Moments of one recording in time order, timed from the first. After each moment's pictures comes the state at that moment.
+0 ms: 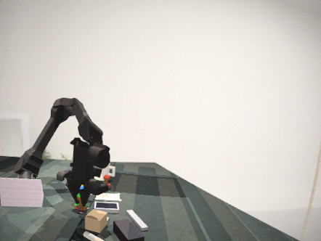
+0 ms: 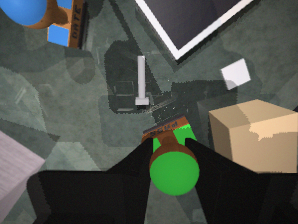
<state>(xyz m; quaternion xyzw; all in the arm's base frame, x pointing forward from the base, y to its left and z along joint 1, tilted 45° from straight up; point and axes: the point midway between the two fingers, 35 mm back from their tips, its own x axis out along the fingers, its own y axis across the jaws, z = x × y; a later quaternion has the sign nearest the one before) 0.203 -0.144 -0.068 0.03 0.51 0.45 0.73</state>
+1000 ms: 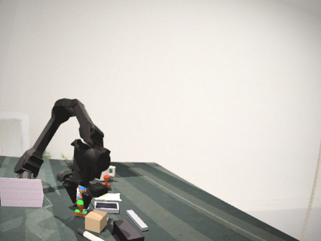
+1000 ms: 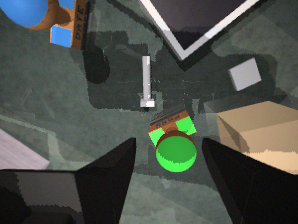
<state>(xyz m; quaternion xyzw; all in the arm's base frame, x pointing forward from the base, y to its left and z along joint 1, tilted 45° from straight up) 0.203 -0.140 -0.069 0.04 0.51 0.46 0.72</state>
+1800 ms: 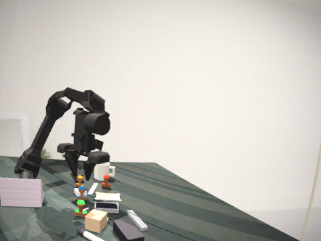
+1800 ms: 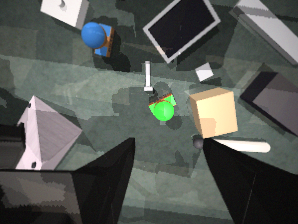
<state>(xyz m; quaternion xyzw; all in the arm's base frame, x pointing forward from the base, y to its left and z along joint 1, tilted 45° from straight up) 0.196 -0.210 0.002 0.04 0.51 0.45 0.73</state>
